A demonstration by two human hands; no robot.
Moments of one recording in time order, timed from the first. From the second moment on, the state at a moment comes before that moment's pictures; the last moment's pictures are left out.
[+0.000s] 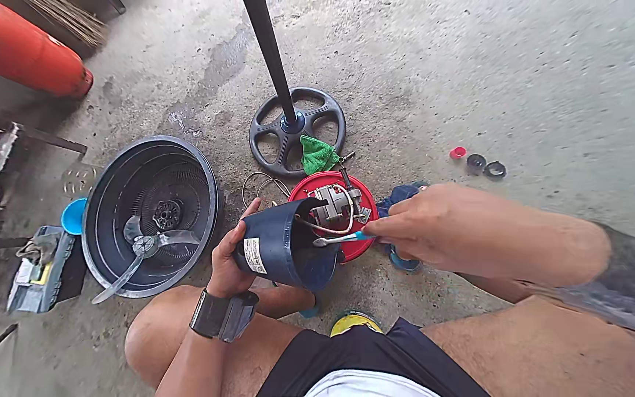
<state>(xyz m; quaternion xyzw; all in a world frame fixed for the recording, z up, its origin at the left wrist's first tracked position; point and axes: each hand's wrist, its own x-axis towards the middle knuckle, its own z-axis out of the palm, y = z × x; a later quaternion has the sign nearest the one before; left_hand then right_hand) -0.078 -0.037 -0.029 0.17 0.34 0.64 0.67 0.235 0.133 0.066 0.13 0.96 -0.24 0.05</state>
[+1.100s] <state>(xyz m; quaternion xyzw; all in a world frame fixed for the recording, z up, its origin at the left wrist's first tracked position) -0.075 -0.034 -0.028 0.14 0.24 0.63 0.73 0.216 0.116 0.072 0.13 0.98 -0.15 -0.09</state>
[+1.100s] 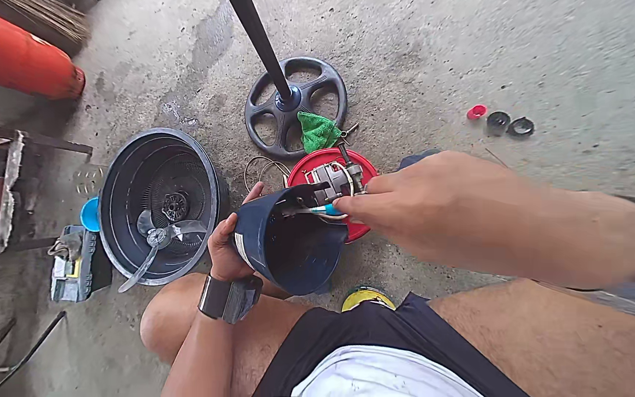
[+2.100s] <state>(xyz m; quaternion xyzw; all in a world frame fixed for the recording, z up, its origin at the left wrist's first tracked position) -0.071 -0.041 -0.049 0.22 0.23 0.70 0.63 0.180 0.078 0.069 0.17 0.93 -0.30 0.13</state>
